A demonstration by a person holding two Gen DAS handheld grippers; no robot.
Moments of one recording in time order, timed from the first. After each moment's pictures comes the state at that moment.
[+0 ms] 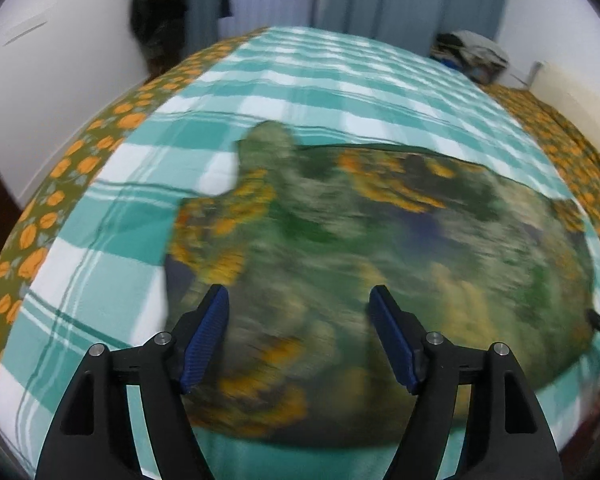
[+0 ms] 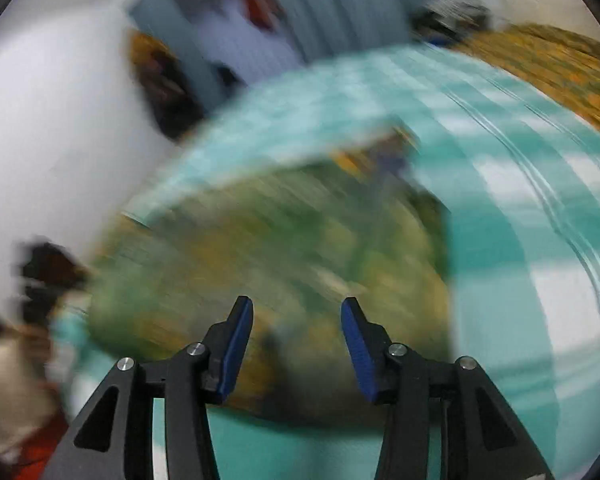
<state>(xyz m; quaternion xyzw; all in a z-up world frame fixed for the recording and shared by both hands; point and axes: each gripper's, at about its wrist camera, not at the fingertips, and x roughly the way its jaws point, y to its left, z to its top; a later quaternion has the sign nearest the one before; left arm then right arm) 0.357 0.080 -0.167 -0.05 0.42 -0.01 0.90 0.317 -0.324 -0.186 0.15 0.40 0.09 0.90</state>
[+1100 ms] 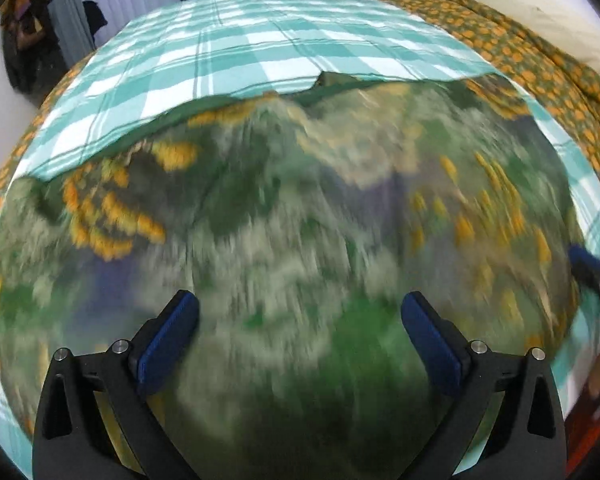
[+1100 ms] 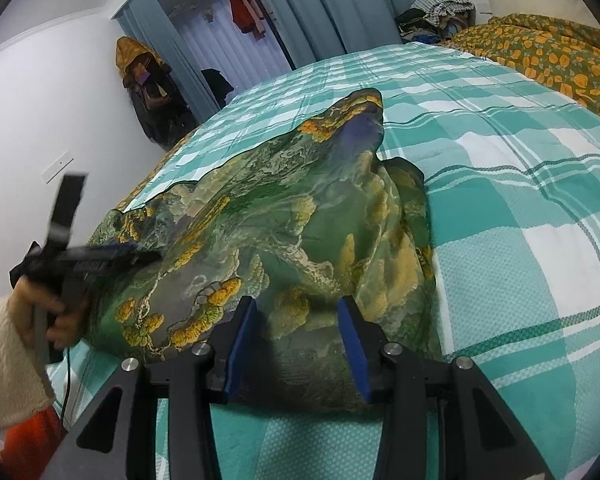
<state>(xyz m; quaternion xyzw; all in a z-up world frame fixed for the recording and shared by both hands) 0.399 -0.080 -0.201 0.07 0.49 -0.15 0.86 0.308 -0.328 -0.191 0.16 0.37 0.13 0.91</state>
